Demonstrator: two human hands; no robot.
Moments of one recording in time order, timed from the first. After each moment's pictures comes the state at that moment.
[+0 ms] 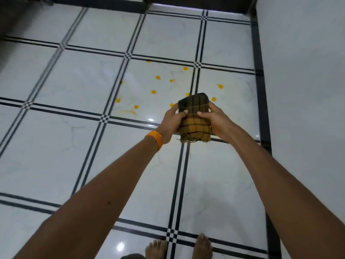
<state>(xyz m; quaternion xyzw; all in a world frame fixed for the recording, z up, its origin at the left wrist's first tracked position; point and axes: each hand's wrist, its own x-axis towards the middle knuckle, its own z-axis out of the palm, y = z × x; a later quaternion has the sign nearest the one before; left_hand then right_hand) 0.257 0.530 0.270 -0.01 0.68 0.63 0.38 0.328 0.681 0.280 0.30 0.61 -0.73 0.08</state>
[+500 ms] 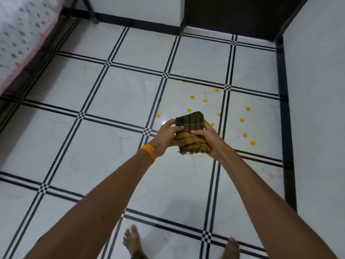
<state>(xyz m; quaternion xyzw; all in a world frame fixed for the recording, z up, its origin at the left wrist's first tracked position) 0.124 0.290 0.435 -0.08 0.65 0.63 0.42 0.197 0.446 0.434 0.33 0.51 -0.78 0.12</state>
